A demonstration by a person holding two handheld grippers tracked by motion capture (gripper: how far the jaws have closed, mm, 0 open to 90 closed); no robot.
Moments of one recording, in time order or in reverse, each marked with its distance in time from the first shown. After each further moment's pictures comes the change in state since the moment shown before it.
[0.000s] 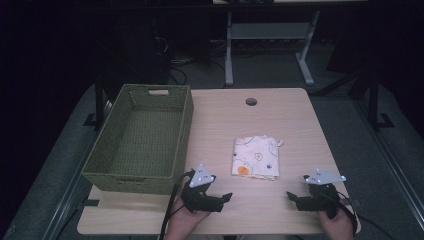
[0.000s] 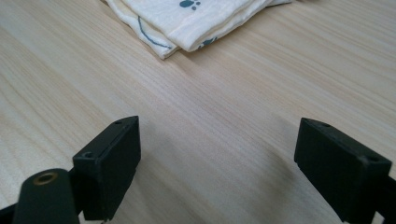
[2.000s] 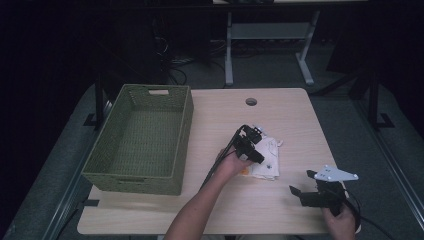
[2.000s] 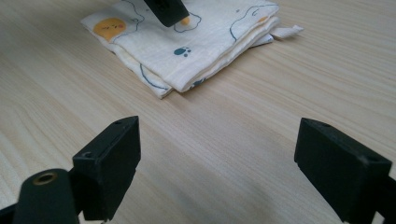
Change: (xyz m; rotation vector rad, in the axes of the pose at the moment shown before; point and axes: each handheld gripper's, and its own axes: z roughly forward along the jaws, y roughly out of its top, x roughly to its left) left arm 0.033 0.123 0.170 0.407 0.045 0.087; right arm -0.010 0.006 -0.014 -0.113 0.025 0.046
